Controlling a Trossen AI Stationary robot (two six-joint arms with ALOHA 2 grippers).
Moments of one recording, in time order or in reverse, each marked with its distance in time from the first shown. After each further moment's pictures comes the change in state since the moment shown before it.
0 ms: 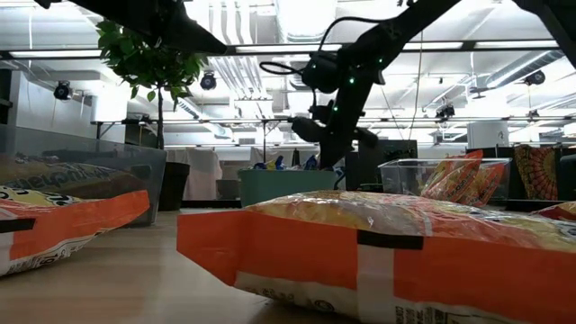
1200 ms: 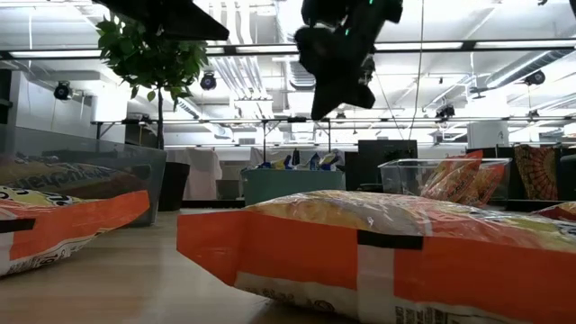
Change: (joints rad) left arm -0.013 0.000 0.034 -0.001 0.036 -0.015; right arm 0.272 -0.153 0.103 -0.322 -0.415 -0.025
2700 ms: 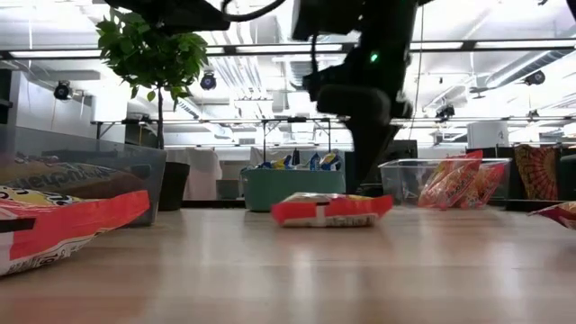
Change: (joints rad) left arm -0.019 0.000 0.000 0.049 -0.002 -0.026; right arm 0.364 0.196 -0.042 -0.189 0.422 0.248
